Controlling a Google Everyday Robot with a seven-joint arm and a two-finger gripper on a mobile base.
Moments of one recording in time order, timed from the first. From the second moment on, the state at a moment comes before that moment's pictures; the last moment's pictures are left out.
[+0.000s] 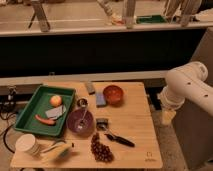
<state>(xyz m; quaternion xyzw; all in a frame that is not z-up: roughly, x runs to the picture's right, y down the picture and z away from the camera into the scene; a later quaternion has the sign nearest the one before) 0.285 0.106 0.684 -0.28 0.02 0.02 0.96</state>
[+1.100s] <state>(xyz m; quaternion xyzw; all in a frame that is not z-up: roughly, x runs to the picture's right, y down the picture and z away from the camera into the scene) 0.255 0.108 0.672 -0.31 -0.02 0.02 0.95</state>
